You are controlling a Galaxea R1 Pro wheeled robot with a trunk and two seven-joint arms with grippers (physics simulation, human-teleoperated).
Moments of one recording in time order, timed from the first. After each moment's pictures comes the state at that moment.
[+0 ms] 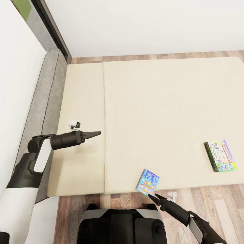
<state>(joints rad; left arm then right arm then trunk) -0.81 0.19 0.02 -1.37 0.52 1.04 -1.07 -0.47 -0.12 -0.23 -0.46 -0.26 0.06 1.07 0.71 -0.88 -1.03</state>
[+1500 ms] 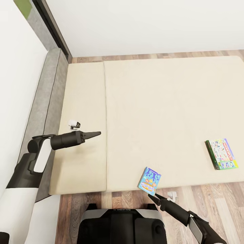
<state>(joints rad) -0.81 0.19 0.02 -1.37 0.52 1.04 -1.07 -0.47 -0.12 -0.23 -0.46 -0.26 0.05 1.07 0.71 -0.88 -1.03</state>
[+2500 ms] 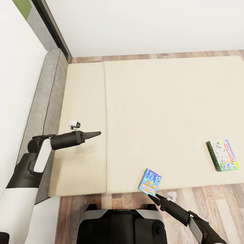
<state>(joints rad) -0.81 0.19 0.02 -1.37 0.52 1.04 -1.07 -0.47 -0.12 -0.23 -0.46 -0.26 0.05 1.07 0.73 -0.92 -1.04</state>
